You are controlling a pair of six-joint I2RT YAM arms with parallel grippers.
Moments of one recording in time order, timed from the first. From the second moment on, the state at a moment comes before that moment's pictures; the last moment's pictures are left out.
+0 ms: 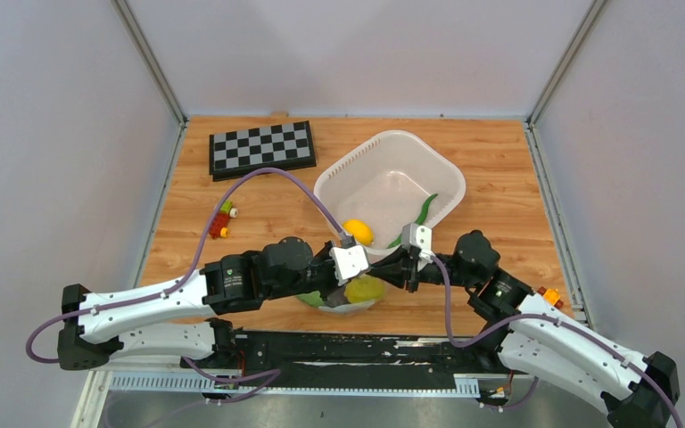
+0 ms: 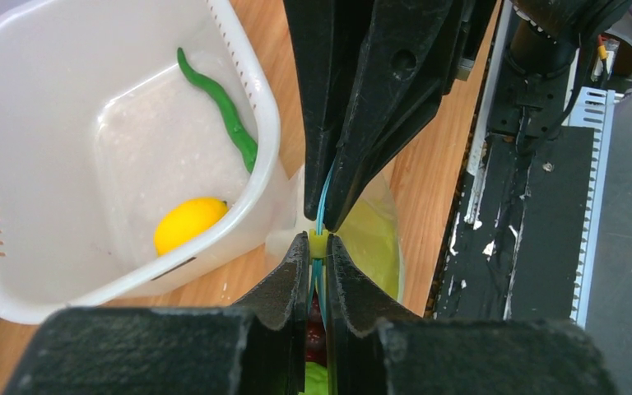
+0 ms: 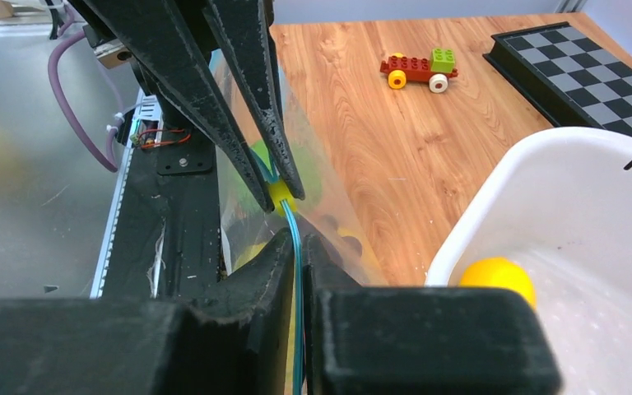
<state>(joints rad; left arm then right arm) -1.29 0.97 0.93 -0.33 -0.09 0.17 0.84 0.71 0.51 0.15 -0.59 -0.07</state>
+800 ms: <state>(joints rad) -1.29 0.82 0.86 -0.38 -0.20 0.14 0.85 0.56 0.47 0.06 -0.33 -0.12</state>
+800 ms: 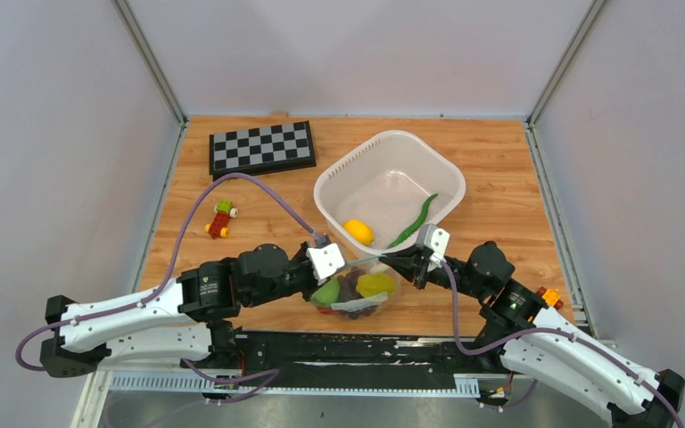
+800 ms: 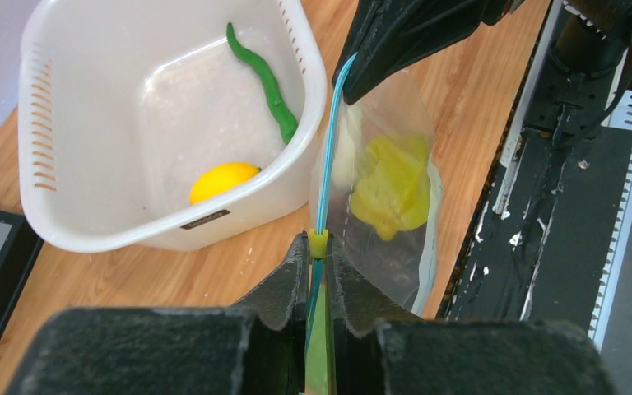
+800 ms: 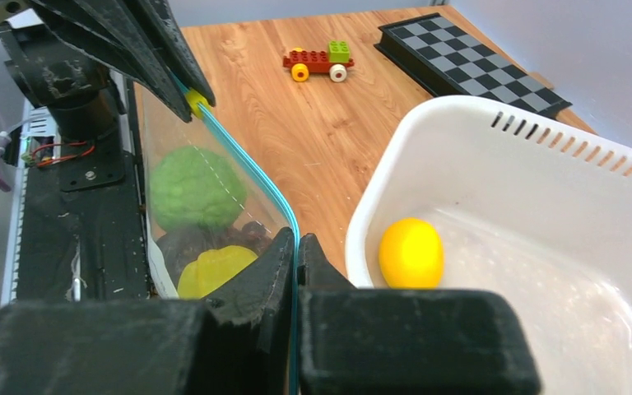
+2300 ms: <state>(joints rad) -1.29 0.68 0.82 -0.50 -0.41 0.12 0.86 0.52 0.42 0.08 -0.11 -0.10</state>
